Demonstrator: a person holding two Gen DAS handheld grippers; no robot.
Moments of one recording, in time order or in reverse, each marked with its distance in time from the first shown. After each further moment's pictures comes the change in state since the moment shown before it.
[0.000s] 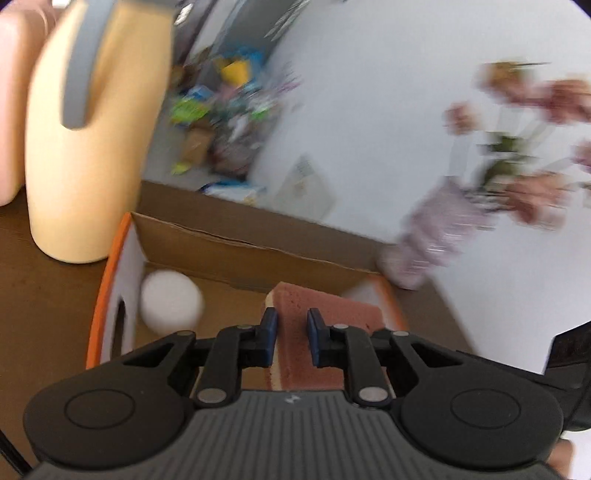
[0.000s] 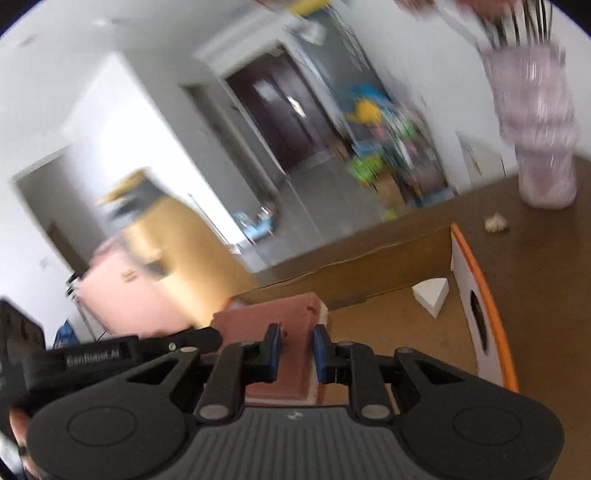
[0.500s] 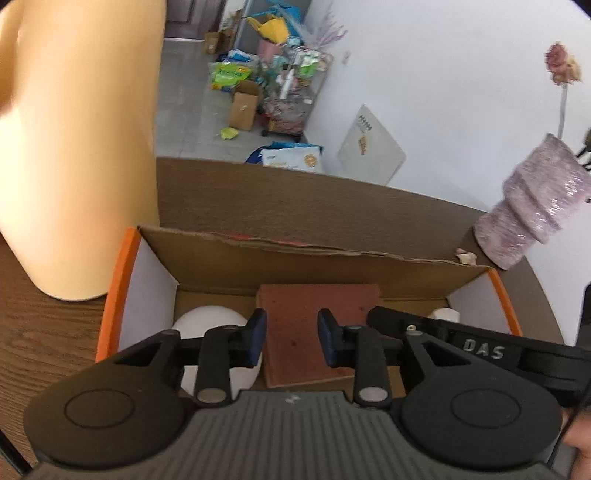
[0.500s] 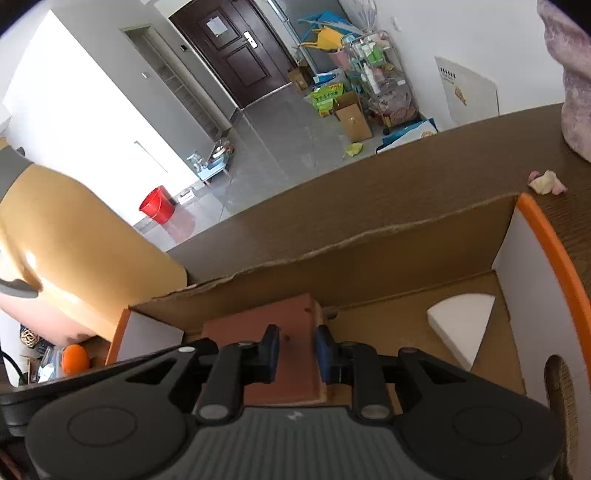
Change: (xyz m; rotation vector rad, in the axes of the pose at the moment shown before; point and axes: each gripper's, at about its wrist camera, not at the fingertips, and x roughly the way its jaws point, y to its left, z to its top) left arm 0.077 0.027 0.027 0.085 0.118 0.174; right arm 0.205 -0.053 0.054 0.105 0.260 -0.134
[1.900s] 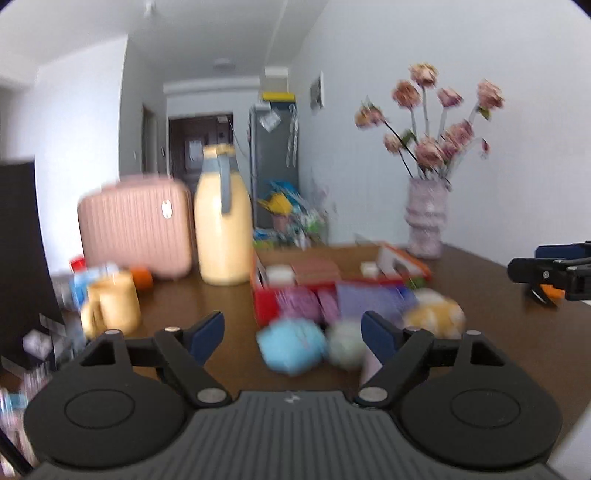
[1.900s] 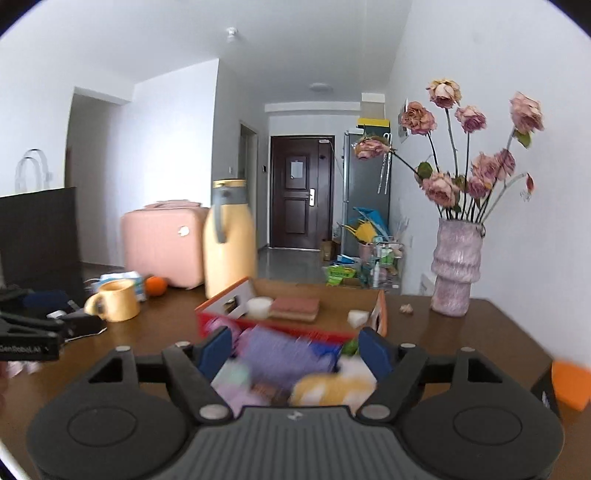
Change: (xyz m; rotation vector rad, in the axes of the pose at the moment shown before) left arm -0.337 -0.059 -0.396 0.261 -0.595 0.177; right arm -0.376 0.050 -0.332 -0.551 -0.569 -0.125
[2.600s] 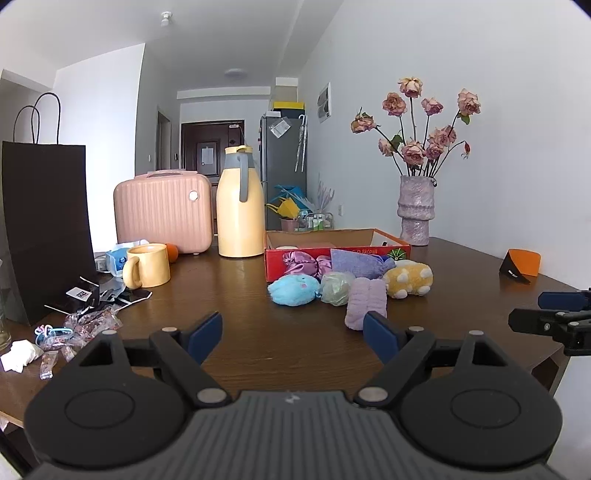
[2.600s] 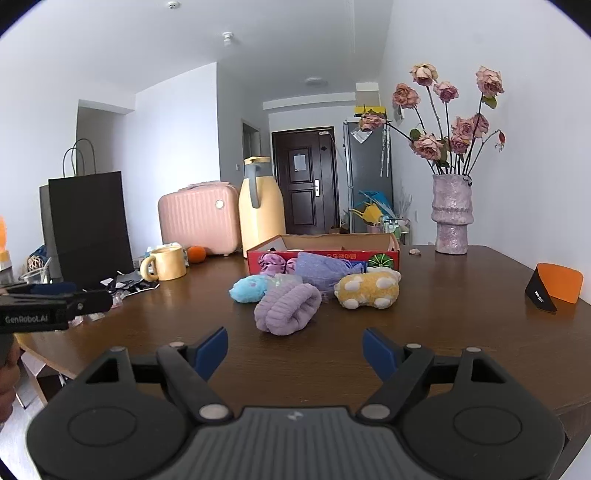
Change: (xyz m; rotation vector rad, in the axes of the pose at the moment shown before) left arm -0.118 -0.007 -0.065 -0.009 -0.048 0.037; right arm -0.146 0.056 -0.126 0.091 0.010 0.039
